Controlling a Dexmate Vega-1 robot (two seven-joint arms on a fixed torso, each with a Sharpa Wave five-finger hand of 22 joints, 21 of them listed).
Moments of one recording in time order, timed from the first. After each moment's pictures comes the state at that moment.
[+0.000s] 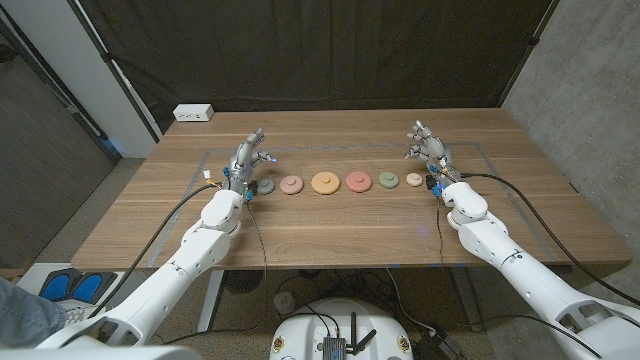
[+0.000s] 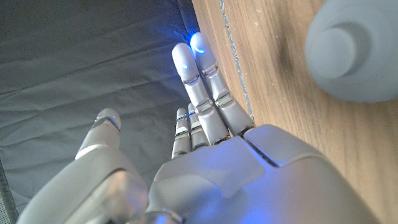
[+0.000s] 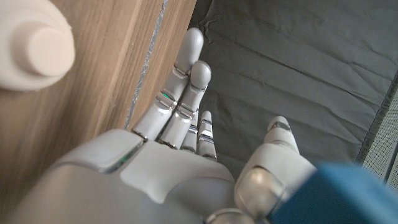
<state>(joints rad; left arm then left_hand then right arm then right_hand) 0.92 0.49 0.35 -1.40 -0.53 -0.28 0.25 0.26 -0.02 0.50 -0.18 0.17 0.29 0.00 0.20 0.19 0.29 -0.02 0.22 0.22 1.00 -0.16 1.02 0.77 0.86 -0.11 0.93 0.54 -0.85 -0.48 -0.38 -1.29 0.53 0.35 -0.13 0.41 0.06 0.22 -0.15 0.18 0.33 0.01 0.25 0.21 0.42 0.01 0.26 0.36 0.99 -0.15 1.12 1.17 1.07 -0.18 0.84 0.64</state>
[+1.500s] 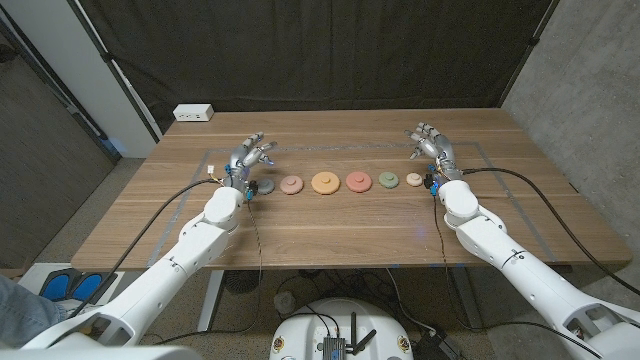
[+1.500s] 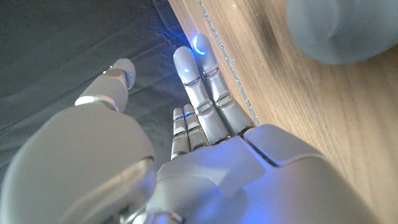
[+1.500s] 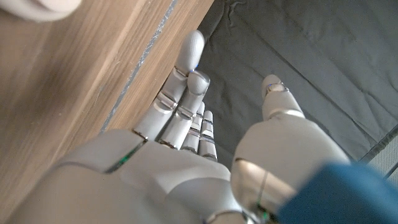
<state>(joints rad) 0.91 0.54 0.39 -1.46 -0.37 -0.16 0.38 0.78 -0.11 0.56 -0.19 0.28 0.29 -0.02 0.20 0.19 0.28 -0.11 0.22 0.25 0.98 -0.15 1.14 0.76 0.83 -0.10 1.00 0.52 -0.88 -0.53 -0.42 -1.43 0.28 0.20 -0.40 0.83 -0.08 0.36 -0.19 0.27 0.28 0.00 0.21 0.23 0.33 -0.07 0.21 0.44 0.95 -0.14 1.23 1.18 1.05 -0.17 0.89 0.64</state>
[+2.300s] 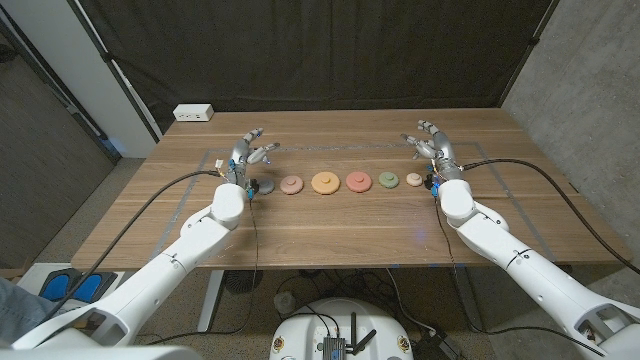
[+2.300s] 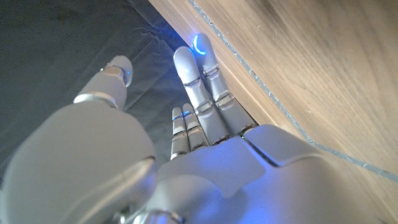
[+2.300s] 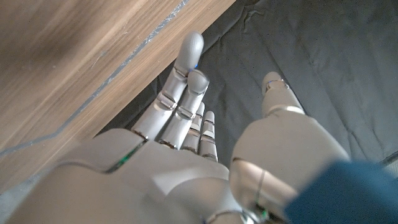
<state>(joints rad) 0.89 0.58 0.44 -1.52 -0.14 -0.05 0.52 0.79 -0.11 0.51 -0.17 0.28 0.29 -0.04 0.20 0.20 0.29 -0.12 0.22 0.26 0.98 -0.15 1.15 0.73 0.83 -0.10 1.03 0.52 -0.88 -0.59 -0.46 -1.53 0.07 0.05 -0.51 0.84 -0.07 0.33 -0.15 0.25 0.28 -0.03 0.22 0.24 0.32 -0.06 0.21 0.47 0.94 -0.13 1.22 1.12 1.02 -0.16 0.90 0.62</state>
